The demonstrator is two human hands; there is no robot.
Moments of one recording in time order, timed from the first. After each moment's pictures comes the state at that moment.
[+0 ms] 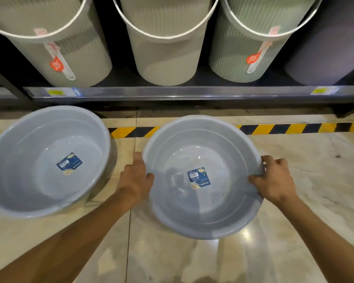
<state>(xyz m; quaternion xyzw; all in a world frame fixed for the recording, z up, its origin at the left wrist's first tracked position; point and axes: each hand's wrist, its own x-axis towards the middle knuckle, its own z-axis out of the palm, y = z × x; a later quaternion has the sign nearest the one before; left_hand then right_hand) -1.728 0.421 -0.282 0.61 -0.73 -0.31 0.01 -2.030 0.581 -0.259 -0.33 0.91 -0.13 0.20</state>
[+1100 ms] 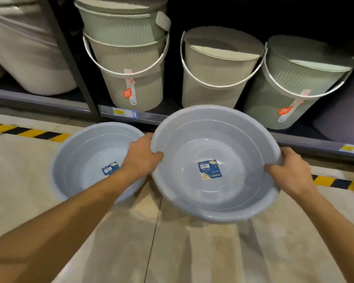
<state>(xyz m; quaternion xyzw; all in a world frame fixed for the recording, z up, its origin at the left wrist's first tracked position) -1.669 0.357 -0.186 0.58 -0.71 -0.33 0.23 -1.993 0.492 -0.159 -0.41 0.87 -0.25 0.14</state>
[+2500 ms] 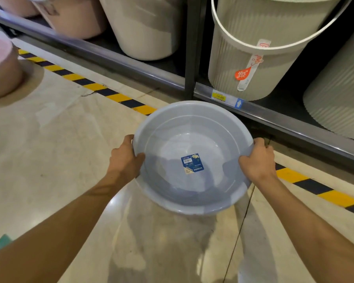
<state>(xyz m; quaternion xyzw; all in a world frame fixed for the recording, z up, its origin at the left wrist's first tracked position) -1.402 0.315 -0.286 0.80 -0.48 -0.29 0.19 -1.717 0.290 -0.265 -0.52 0.79 -0.16 0.27</state>
